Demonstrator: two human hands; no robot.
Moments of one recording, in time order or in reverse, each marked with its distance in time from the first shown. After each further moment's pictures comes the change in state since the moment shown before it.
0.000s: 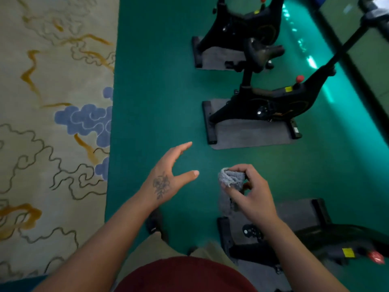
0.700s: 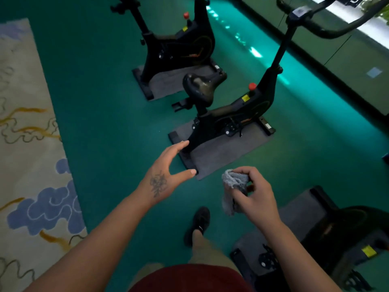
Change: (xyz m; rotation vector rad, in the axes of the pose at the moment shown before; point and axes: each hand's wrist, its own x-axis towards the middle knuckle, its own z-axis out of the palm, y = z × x) left_hand 0.343 0.095 0.007 0.155 -0.315 0.158; right_hand 0.223 0.052 -0.094 0.051 0.367 0.204
